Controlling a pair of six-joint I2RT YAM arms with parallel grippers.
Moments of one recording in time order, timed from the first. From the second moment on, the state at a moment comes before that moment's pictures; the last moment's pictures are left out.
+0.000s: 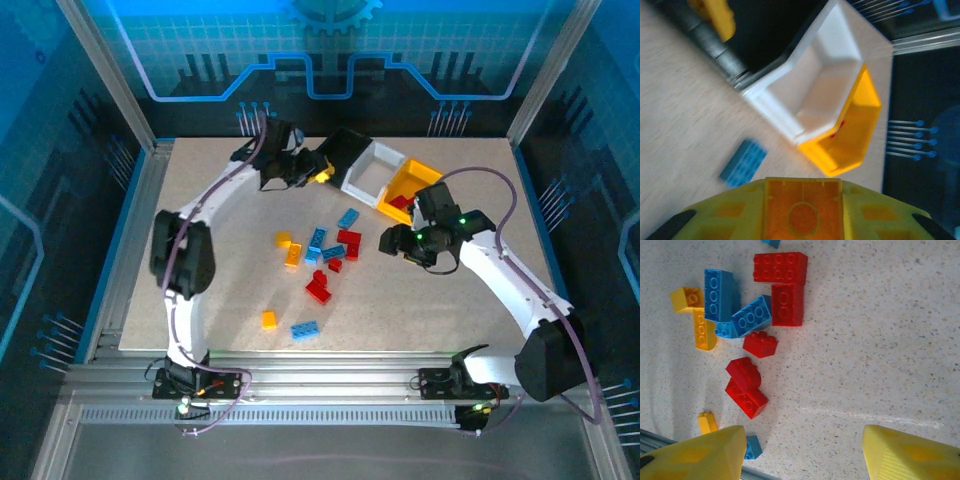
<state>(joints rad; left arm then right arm) -0.32 2.07 1.82 -0.47 0.47 -0.88 0.33 1.29 1.06 -0.89 -0.30 0.61</state>
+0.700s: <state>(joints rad) -0.30 2.61 2.36 -0.30 0.54 -1.17 0.32 1.40 1.08 -0.86 -0.35 0.60</state>
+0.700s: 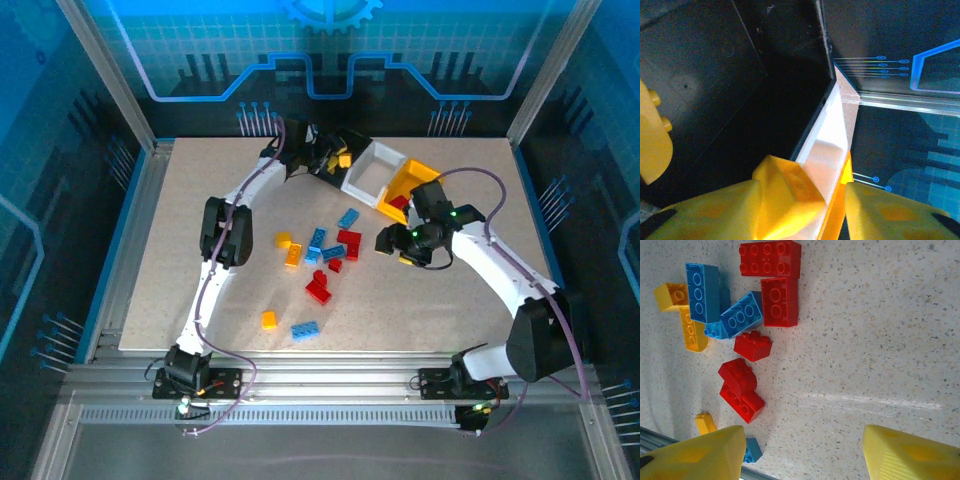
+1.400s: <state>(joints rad) -0.30 2.26 2.06 -0.57 0.45 -0.90 0.37 1.41 1.12 -0.86 -0.34 0.59</state>
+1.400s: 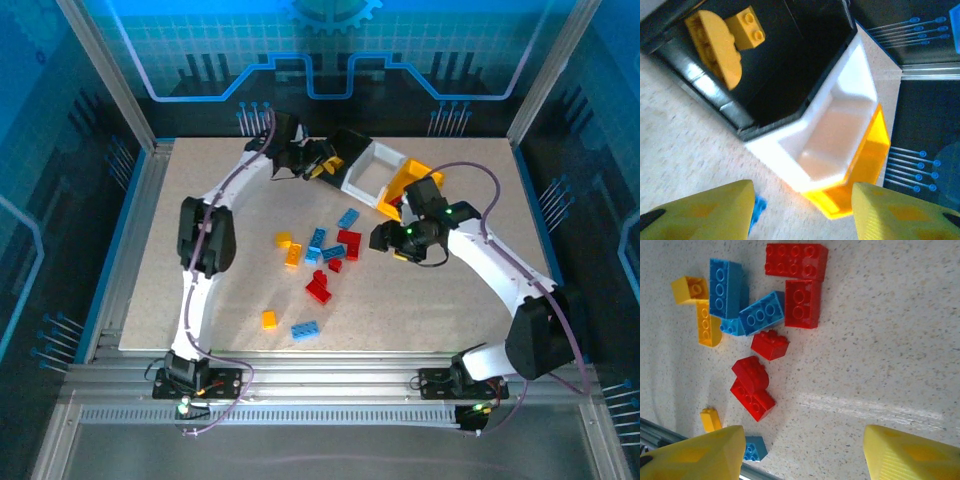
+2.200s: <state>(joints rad) -0.60 1.19 1.01 -1.07 0.12 -0.70 0.55 1.48 1.10 -0.83 -0.26 0.61</state>
